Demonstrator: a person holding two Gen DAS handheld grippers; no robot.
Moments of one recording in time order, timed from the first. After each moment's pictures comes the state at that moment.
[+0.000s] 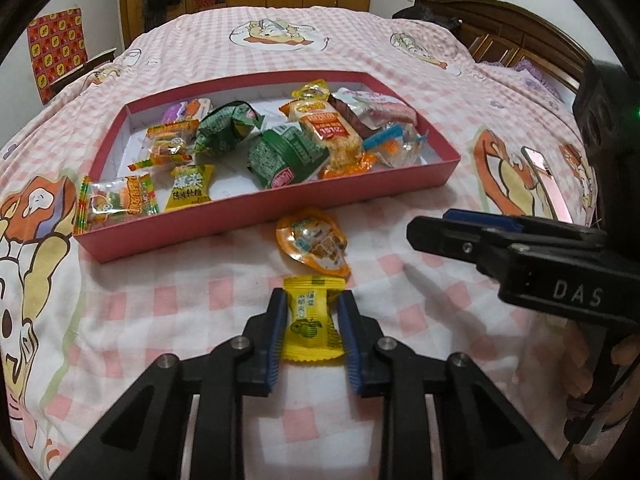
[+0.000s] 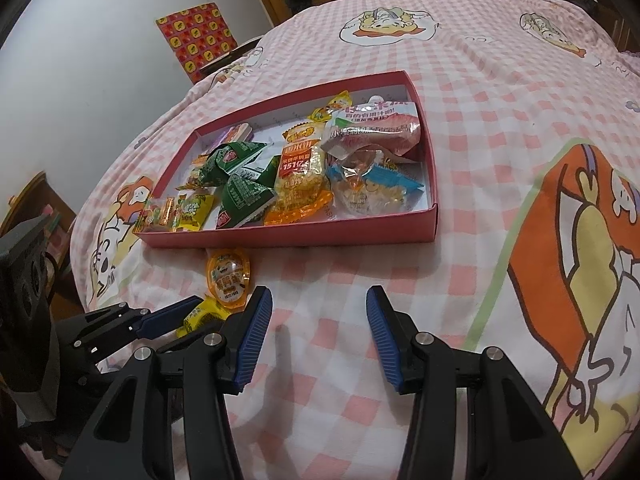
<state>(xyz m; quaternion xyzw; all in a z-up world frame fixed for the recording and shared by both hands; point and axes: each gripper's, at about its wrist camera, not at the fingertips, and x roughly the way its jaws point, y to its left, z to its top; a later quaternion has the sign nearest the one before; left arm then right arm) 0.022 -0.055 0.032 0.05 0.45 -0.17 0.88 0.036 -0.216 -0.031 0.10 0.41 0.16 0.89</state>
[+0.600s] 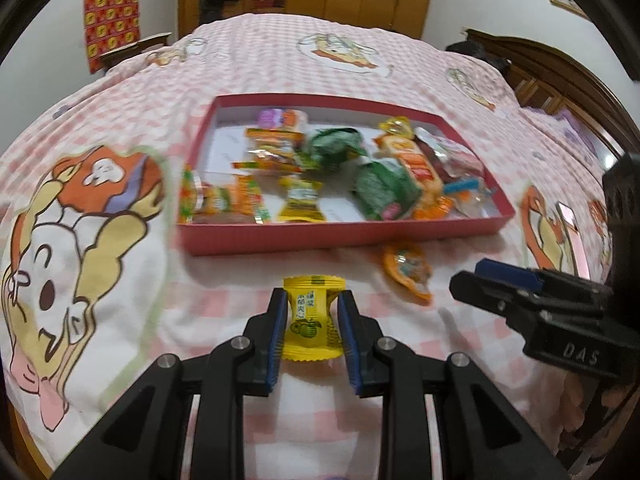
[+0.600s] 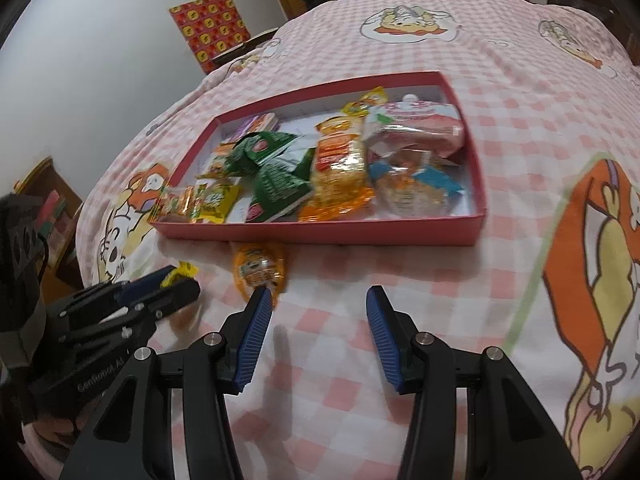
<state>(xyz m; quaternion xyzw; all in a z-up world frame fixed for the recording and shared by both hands) 0.030 0.003 0.047 -0.02 0.43 -0.09 0.90 0.037 -0.184 -0.028 0.08 0.42 0.19 0.88</state>
